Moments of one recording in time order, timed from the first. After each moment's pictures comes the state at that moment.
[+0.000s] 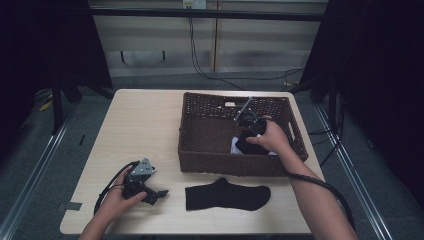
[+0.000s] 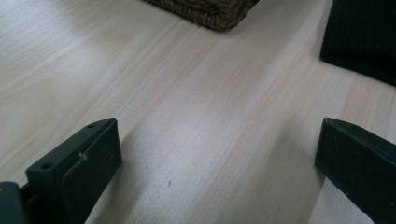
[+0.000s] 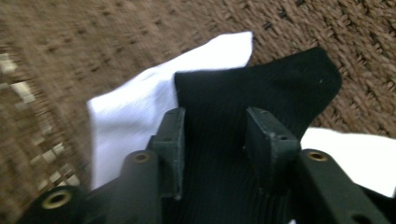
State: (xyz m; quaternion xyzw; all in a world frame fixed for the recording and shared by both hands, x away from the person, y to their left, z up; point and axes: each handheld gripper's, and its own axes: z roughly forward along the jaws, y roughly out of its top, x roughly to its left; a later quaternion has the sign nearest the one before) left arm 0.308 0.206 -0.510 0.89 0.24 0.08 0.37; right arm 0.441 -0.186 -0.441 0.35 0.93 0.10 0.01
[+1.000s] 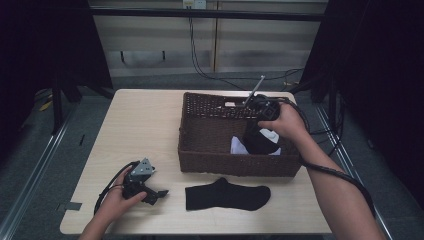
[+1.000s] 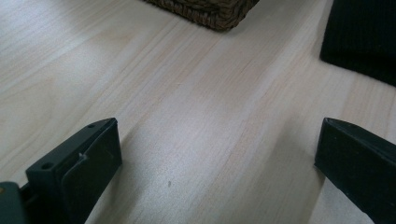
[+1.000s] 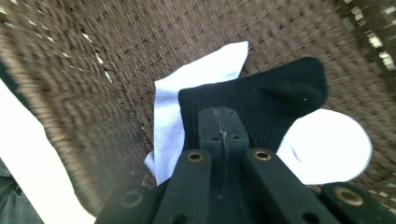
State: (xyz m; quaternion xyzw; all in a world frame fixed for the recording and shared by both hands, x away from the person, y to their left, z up) left arm 0.308 0.206 -0.510 0.89 0.24 0.08 0.37; right arm 0.428 -0.204 -0.350 0.33 0.93 0.13 -0.01
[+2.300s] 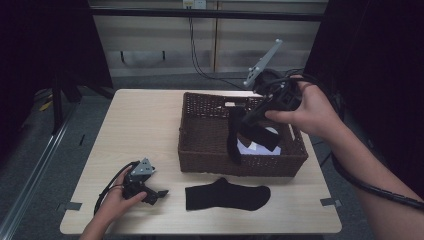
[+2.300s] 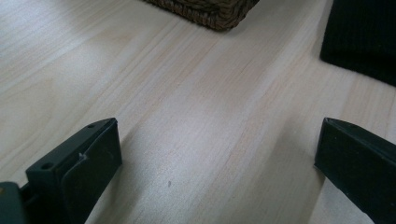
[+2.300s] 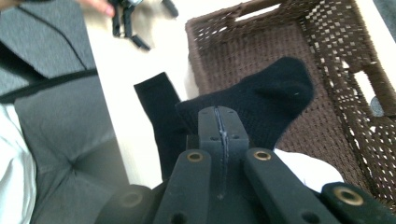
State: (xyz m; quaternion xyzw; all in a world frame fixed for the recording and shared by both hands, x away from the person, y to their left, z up) left arm 0.308 0.206 -0.510 0.89 0.24 0.08 0.37; right arm 0.321 -0.161 -0.196 0.21 0.95 0.22 0.03
